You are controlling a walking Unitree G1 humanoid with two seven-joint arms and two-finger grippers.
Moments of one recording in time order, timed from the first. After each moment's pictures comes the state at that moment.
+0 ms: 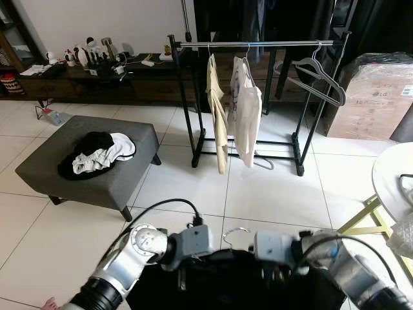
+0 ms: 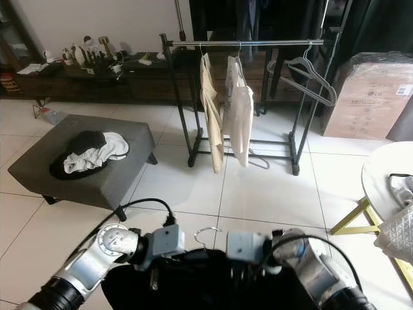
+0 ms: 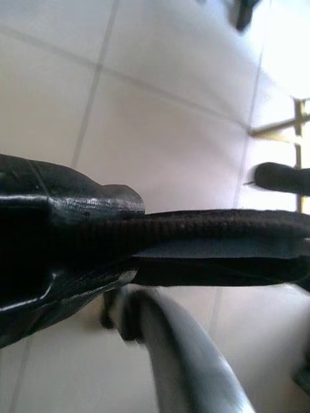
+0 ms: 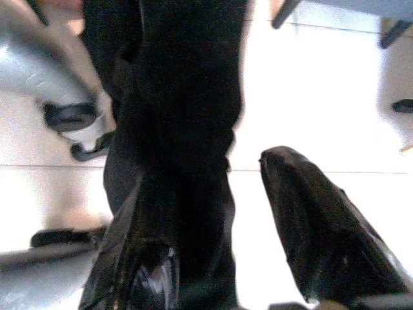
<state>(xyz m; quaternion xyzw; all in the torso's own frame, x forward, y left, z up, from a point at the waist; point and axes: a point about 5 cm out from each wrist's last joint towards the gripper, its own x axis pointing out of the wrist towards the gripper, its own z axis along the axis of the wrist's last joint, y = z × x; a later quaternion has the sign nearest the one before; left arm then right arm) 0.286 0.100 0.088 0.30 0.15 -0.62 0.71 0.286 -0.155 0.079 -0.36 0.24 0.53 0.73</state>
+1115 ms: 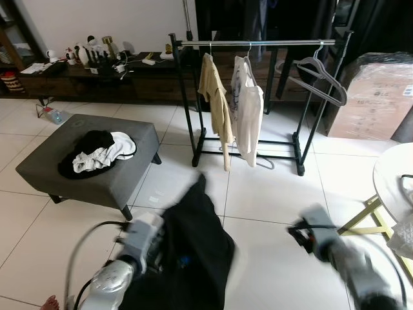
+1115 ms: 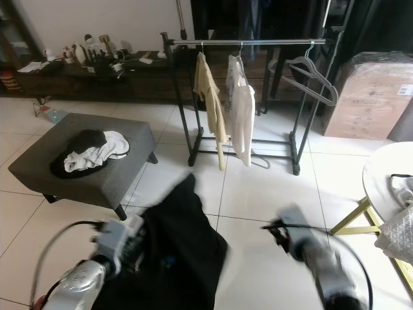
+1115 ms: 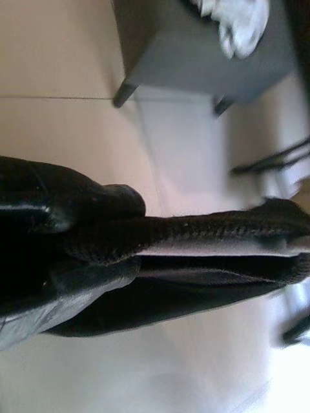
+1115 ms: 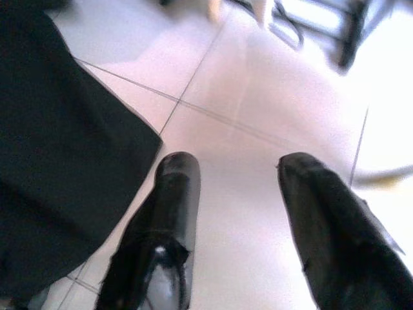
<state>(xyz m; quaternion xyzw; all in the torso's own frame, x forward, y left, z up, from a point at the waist) 0.280 0.186 0.051 0.10 0.14 -0.12 0.98 0.288 -0.237 0.016 -0.09 0.29 0.06 0.95</state>
